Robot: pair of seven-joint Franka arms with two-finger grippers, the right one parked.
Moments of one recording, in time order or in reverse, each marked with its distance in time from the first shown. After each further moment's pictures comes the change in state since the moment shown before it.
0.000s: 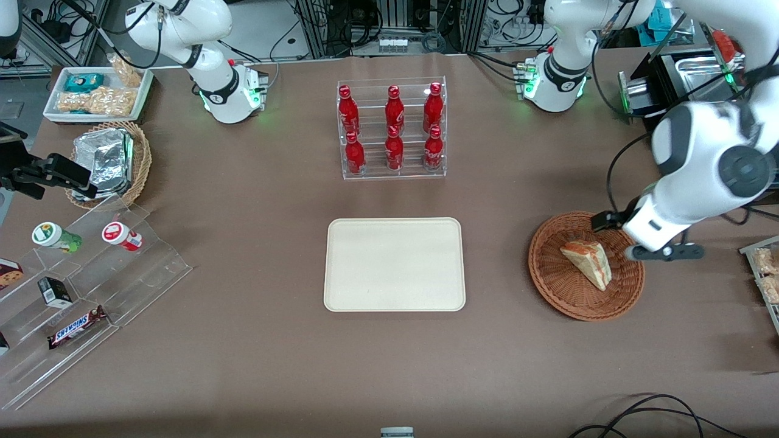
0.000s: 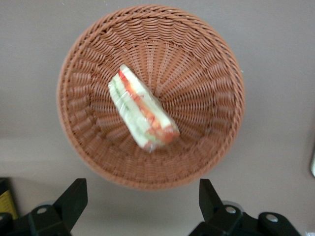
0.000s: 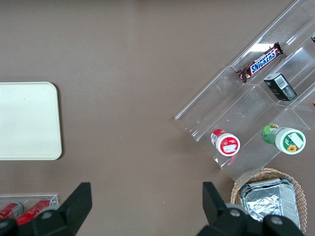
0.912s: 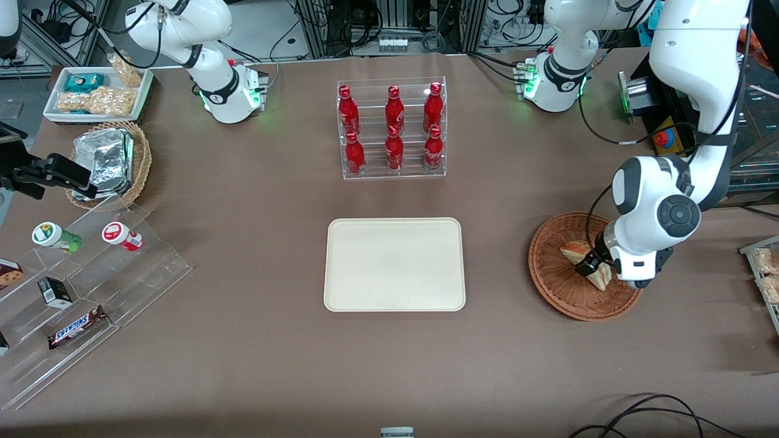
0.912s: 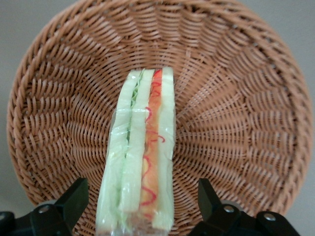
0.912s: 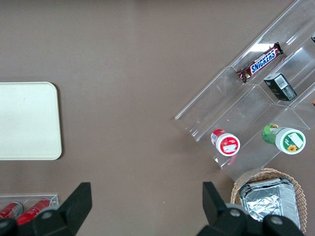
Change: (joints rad) arm 0.002 0.195 0.002 -0.044 0.000 0.250 -0.781
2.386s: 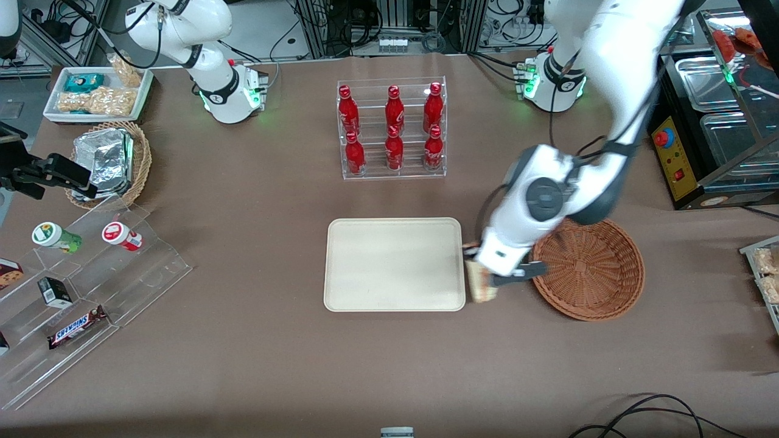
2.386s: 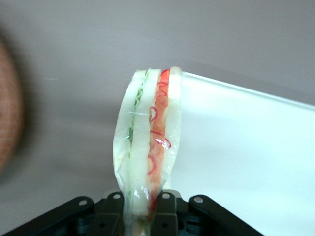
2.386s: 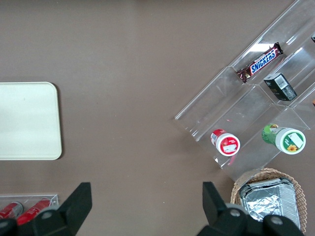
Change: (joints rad) arm -0.228 0.145 -0.269 0.346 0.013 -0.076 0.146
